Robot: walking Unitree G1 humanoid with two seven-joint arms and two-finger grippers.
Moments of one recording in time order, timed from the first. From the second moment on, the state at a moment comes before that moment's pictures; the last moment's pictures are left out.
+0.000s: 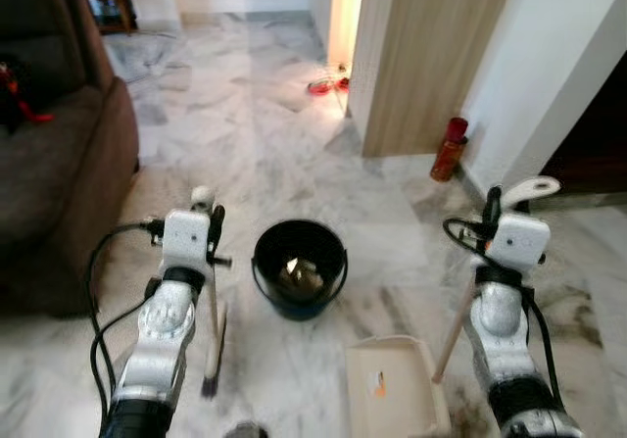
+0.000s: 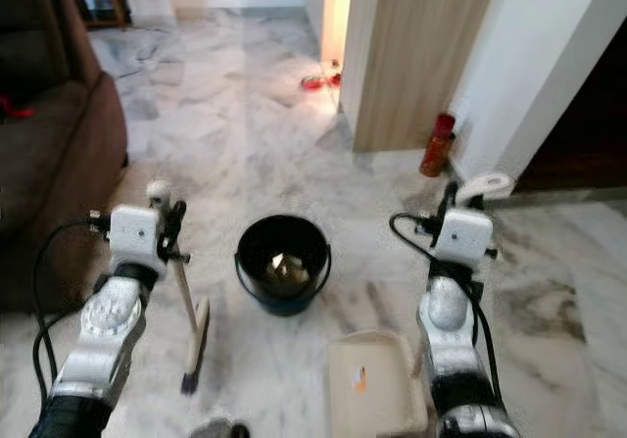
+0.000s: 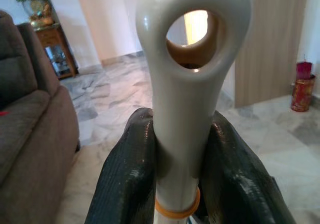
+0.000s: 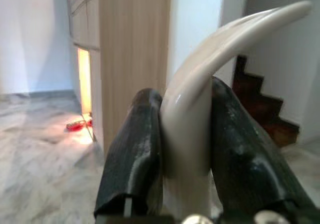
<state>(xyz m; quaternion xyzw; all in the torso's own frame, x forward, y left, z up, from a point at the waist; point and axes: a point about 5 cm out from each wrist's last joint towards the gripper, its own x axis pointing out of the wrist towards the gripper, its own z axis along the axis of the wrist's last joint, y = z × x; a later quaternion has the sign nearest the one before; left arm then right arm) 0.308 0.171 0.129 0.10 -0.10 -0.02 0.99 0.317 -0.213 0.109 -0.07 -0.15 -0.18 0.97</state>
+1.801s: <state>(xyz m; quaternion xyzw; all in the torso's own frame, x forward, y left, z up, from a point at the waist) 0.342 0.132 0.135 0.06 -0.10 -0.11 0.99 0.308 -0.216 0.095 -0.05 -0.12 -0.20 0.97</state>
